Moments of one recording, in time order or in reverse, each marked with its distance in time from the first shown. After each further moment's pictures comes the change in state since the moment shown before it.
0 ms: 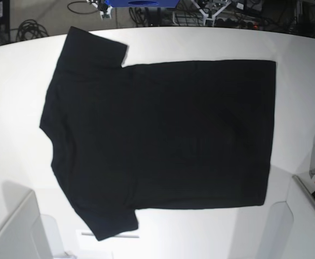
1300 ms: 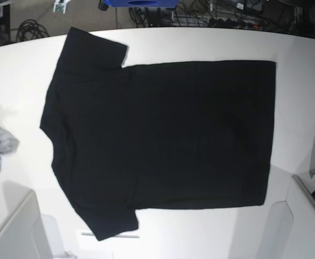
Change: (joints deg) left arm 49.9 -21.9 -0.8 65.9 -21.1 0.5 -2.5; right arm -40.1 -6.0 21.7 80.7 0.2 -0.3 -18.4
